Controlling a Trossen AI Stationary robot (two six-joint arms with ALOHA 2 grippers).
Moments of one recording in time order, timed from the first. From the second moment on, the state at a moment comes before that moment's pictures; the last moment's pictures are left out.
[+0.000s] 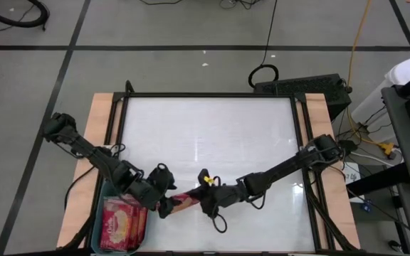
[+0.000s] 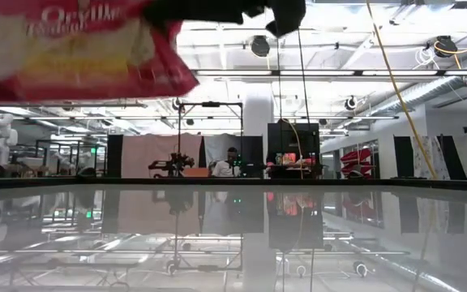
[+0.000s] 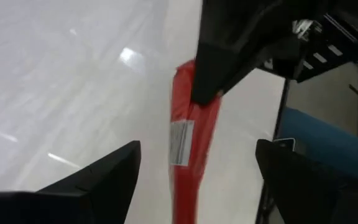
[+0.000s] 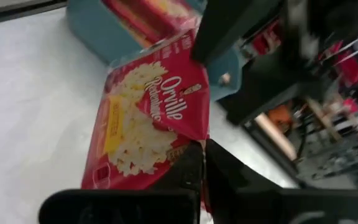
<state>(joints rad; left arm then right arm) -0.60 1.40 1.09 -0.54 -0.33 -1.01 0.41 1.89 1.23 0.26 0.40 -0.58</state>
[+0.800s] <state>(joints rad) -0.70 1.34 1.09 -0.57 -0.14 -1.43 0.40 1.81 1.17 0.36 0.47 -0.74</state>
